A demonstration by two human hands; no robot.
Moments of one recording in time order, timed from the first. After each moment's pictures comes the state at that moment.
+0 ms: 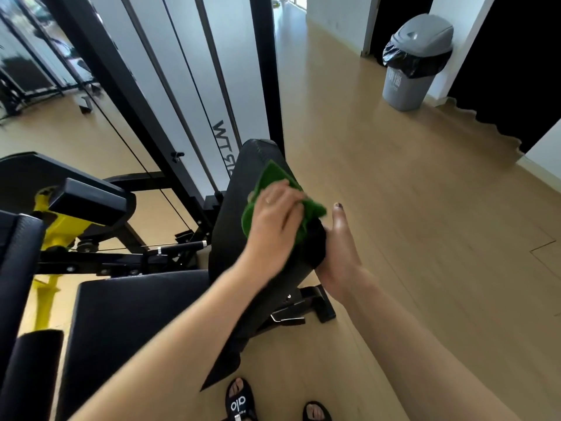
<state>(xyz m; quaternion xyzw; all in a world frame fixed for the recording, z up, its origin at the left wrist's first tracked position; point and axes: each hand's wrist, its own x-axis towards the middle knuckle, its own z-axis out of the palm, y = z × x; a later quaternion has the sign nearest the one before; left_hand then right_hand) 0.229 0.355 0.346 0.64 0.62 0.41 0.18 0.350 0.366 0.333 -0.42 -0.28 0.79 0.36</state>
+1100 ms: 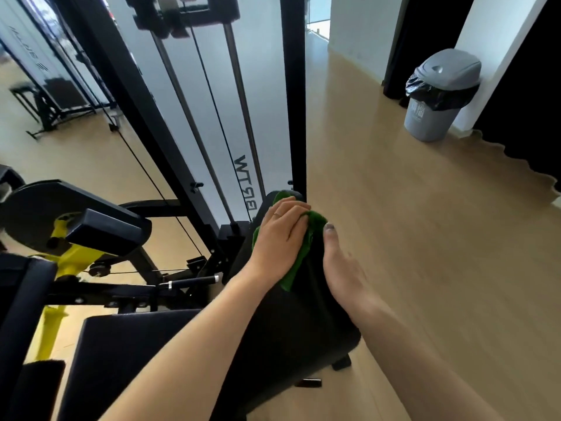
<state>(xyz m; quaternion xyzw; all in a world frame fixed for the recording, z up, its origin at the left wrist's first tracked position) 0.159 0.464 0.337 0.66 0.62 0.40 0.15 0.304 0.445 0.373 -0.60 -0.52 0.57 0.21</state>
